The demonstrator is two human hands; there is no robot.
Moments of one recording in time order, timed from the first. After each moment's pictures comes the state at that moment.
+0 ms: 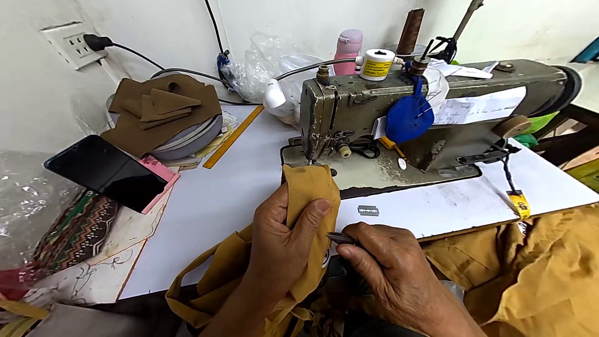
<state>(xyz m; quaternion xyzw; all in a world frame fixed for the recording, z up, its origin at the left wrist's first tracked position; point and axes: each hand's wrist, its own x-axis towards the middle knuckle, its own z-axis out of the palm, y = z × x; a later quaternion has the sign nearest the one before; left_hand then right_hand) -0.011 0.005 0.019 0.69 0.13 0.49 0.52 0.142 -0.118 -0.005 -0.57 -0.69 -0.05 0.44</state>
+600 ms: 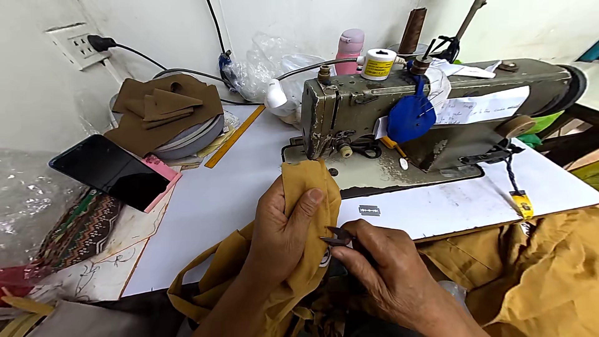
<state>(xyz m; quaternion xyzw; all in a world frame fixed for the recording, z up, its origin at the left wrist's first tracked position) -0.012 0.014 0.022 0.69 0.15 0.46 0.54 0.137 -0.116 -0.006 -0.58 -0.68 -0.03 0.45</state>
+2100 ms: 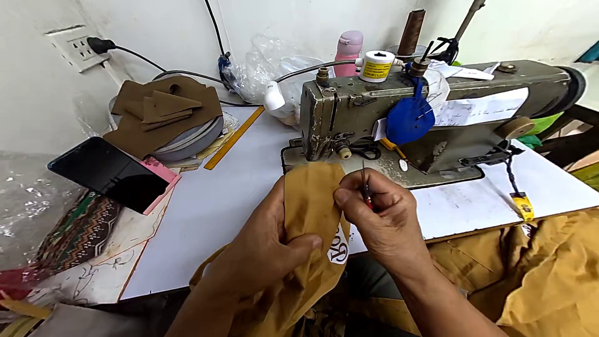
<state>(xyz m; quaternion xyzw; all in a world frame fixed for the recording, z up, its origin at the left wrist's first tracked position) -0.041 0.029 0.035 0.73 0.12 0.25 0.62 0.133 -0.075 0.028 -0.48 -0.52 0.17 0.69</state>
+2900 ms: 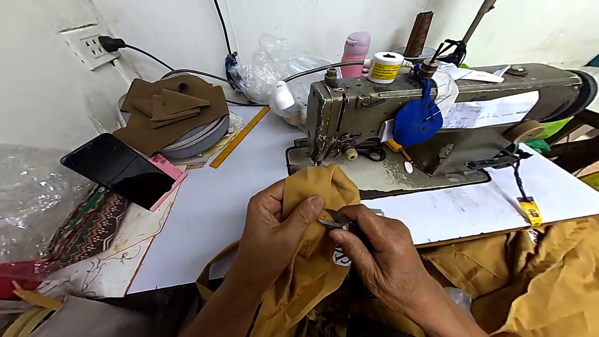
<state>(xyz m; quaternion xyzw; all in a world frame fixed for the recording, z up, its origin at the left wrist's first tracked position) -0.027 0.018 0.032 0.66 0.16 0.42 0.61 0.133 -0.096 0.000 -0.58 -0.66 -0.05 0.48</state>
